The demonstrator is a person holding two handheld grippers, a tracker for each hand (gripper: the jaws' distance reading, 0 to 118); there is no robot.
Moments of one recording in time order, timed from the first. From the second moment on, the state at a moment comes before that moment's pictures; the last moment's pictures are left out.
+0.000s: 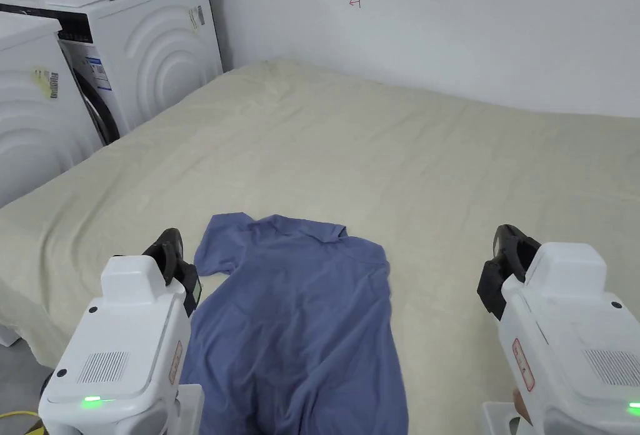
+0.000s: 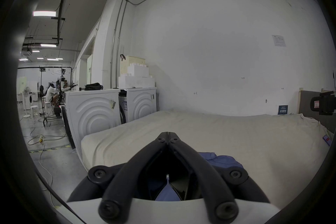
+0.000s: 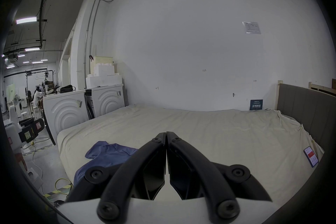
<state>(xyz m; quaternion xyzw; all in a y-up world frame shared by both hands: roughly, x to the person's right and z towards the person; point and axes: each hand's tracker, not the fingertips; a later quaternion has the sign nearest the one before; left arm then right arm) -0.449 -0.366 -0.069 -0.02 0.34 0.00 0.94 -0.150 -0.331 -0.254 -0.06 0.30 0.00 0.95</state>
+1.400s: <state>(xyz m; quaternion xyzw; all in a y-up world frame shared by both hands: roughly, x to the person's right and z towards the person) -0.468 -0.515 -0.265 -0.51 0.18 0.08 0.84 -0.073 -0.380 -0.305 -0.14 0.21 0.02 0.97</state>
